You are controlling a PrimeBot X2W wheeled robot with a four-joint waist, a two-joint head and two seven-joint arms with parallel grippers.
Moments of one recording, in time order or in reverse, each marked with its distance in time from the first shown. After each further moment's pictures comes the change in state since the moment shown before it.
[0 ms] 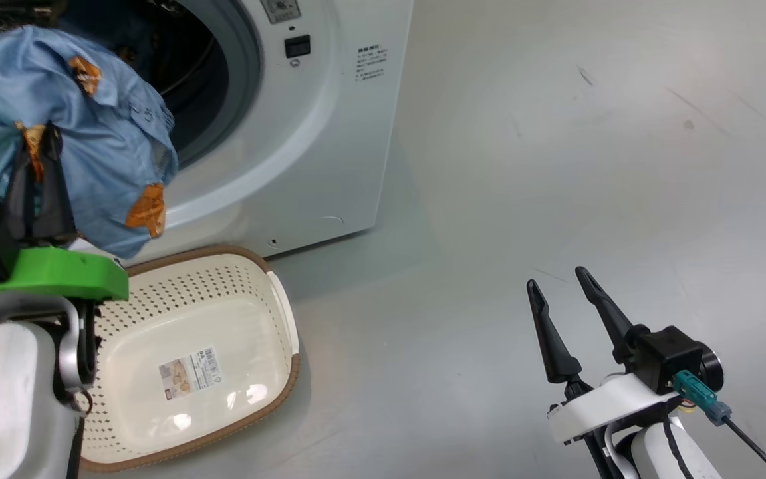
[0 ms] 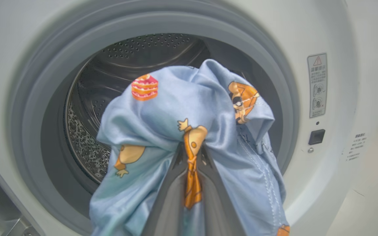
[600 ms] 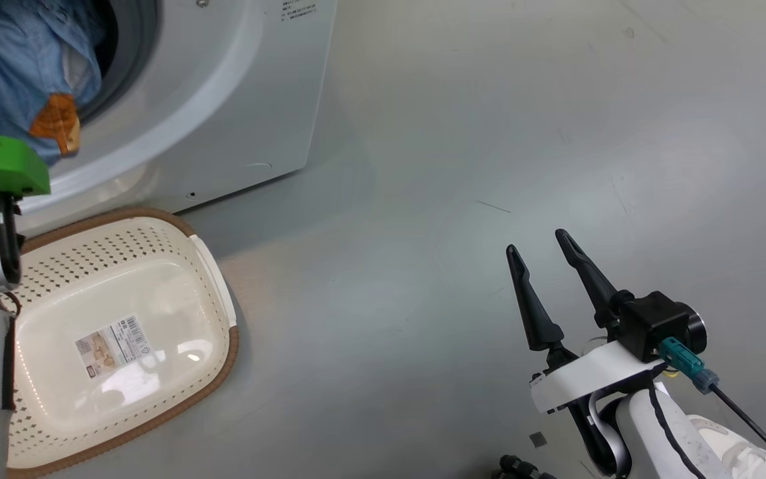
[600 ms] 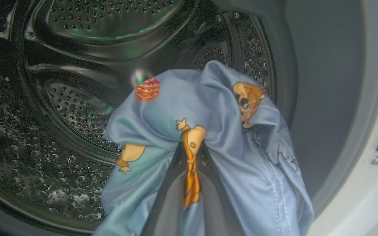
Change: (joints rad) left arm -0.296 0.084 0.036 0.165 0.046 0.004 0.027; right arm -0.118 0.008 0.048 0.025 0.015 0.000 0.000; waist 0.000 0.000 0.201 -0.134
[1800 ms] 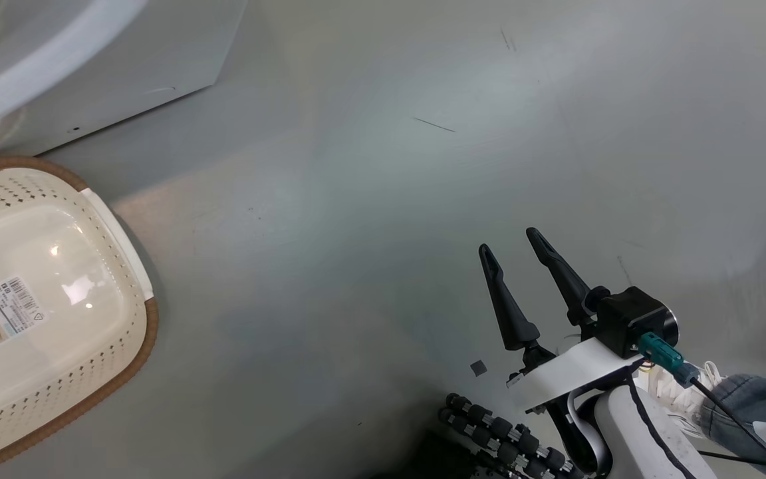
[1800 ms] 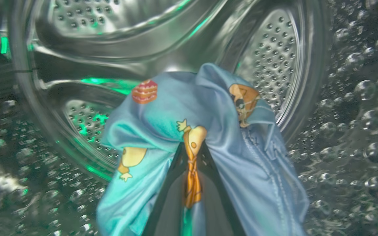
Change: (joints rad) left arm -0.511 0.247 0.008 0.272 0.166 0.003 0.017; right arm -0.024 0.021 0.066 0.013 0.052 0.000 0.000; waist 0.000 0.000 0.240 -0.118
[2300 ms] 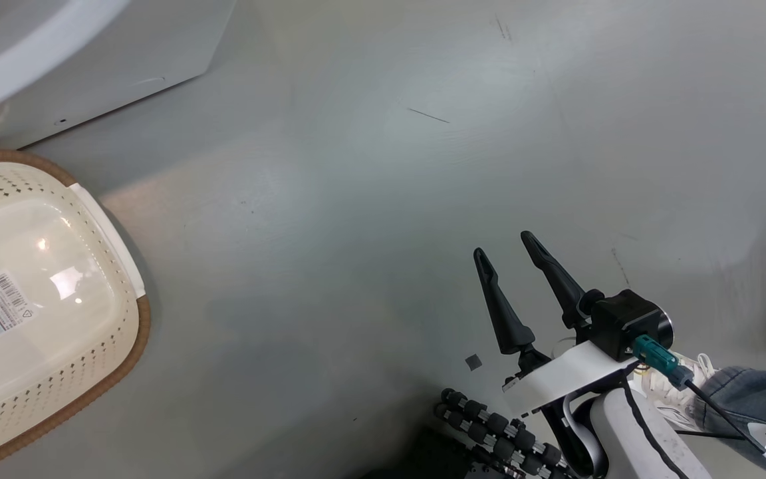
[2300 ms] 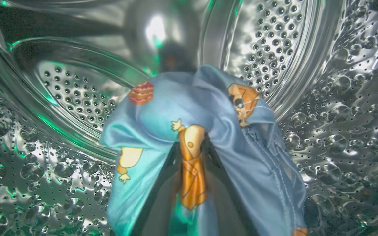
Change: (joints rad) left arm -0.080 0.000 -0.032 0.154 0.036 0.000 0.005; right arm 0.005 0.002 0.004 -0.001 0.000 0.000 0.000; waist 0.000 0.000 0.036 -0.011
